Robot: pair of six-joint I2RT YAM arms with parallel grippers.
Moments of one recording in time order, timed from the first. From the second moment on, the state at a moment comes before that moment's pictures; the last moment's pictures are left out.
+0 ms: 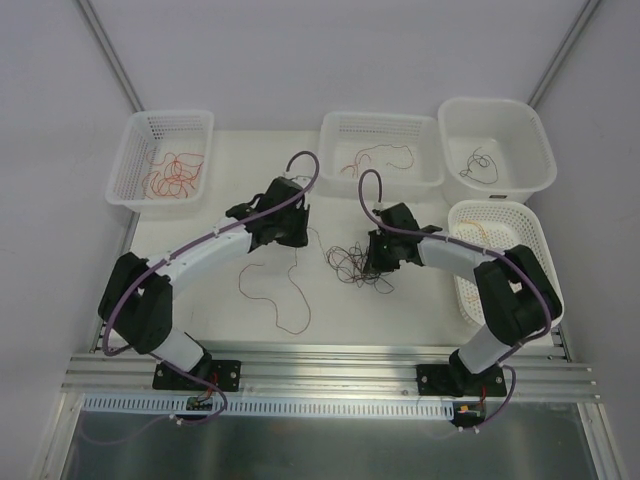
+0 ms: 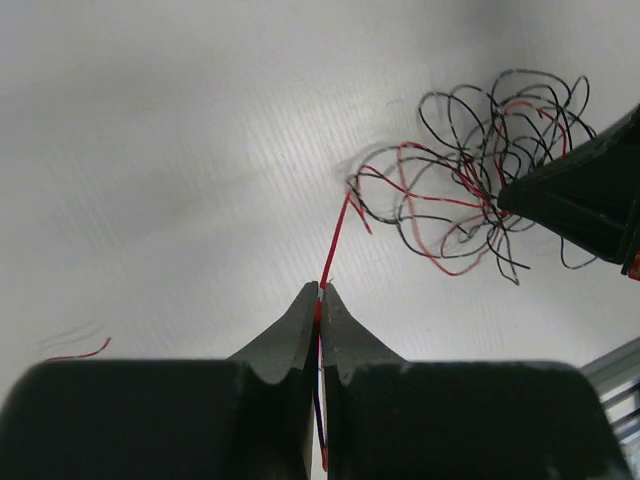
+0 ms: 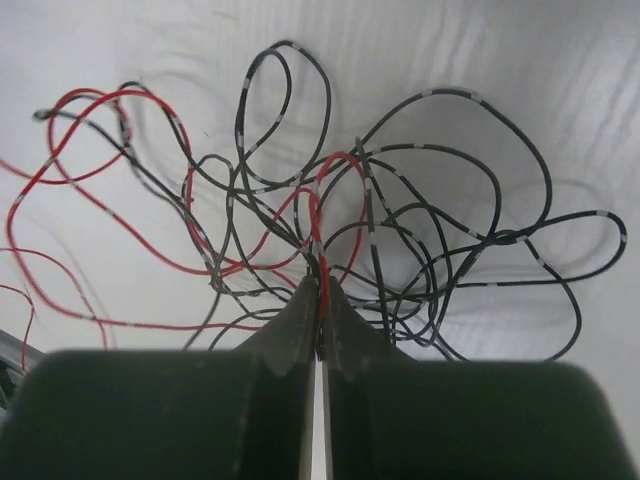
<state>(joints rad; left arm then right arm) -0.64 1.55 1.13 -0.45 0.02 -0.39 0.53 1.63 0.88 -0.29 -0.21 0.48</state>
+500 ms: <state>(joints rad) -0.24 1.23 1.01 -0.45 -0.03 -0.42 0.32 1.25 0.80 -0.46 -0.19 0.40</state>
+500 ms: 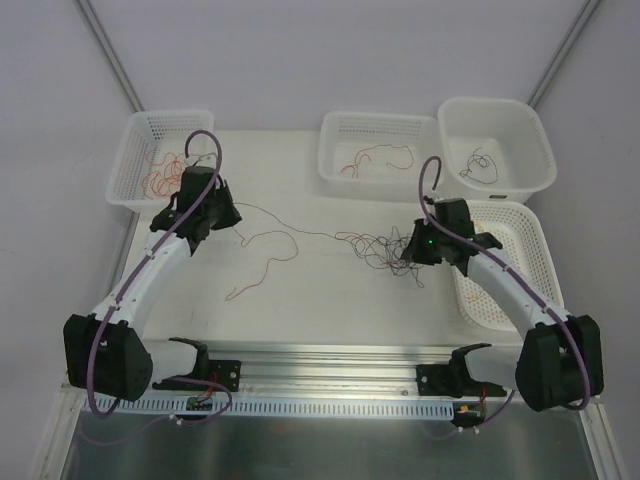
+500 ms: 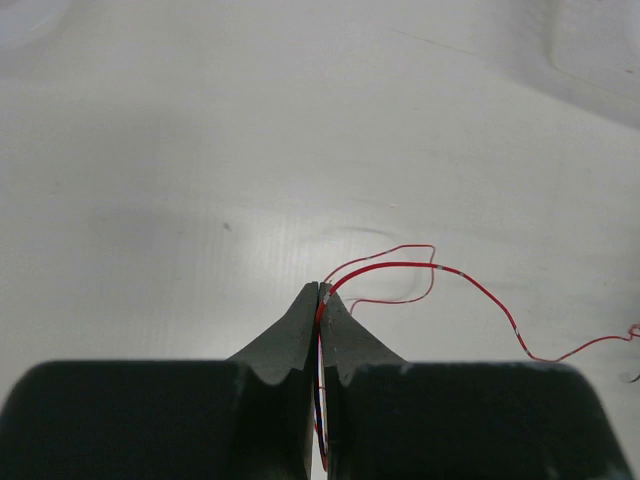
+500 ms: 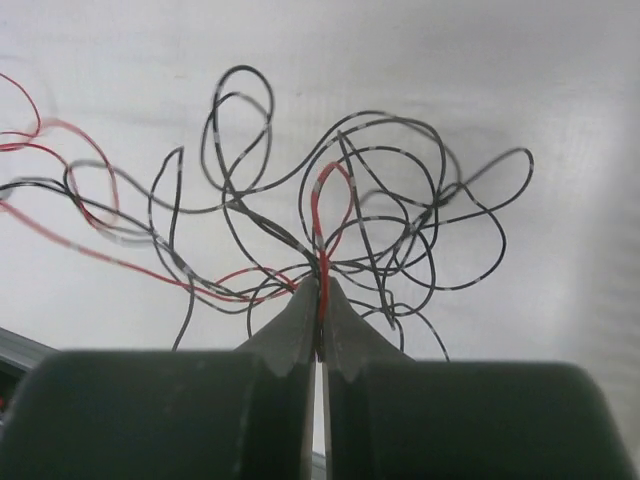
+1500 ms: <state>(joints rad) 0.46 1.15 0.98 -0.65 -0.09 -0.59 -0.05 0.98 1.15 -0.84 -0.30 0.33</state>
